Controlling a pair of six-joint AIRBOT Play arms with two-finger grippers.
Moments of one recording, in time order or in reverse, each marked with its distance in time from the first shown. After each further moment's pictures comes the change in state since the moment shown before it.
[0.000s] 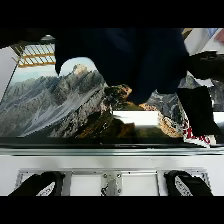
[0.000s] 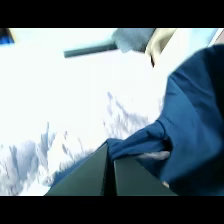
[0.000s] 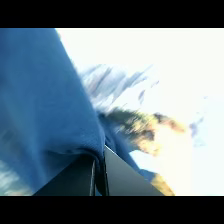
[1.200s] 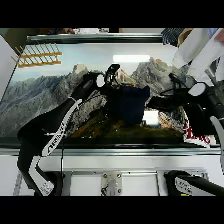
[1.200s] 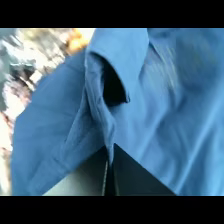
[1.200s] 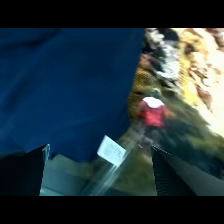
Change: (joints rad) left arm -0.232 -0.806 -0.142 -0.031 0.109 0.003; right arm 0.089 -0.449 -0.438 -0.135 -0.108 0.137
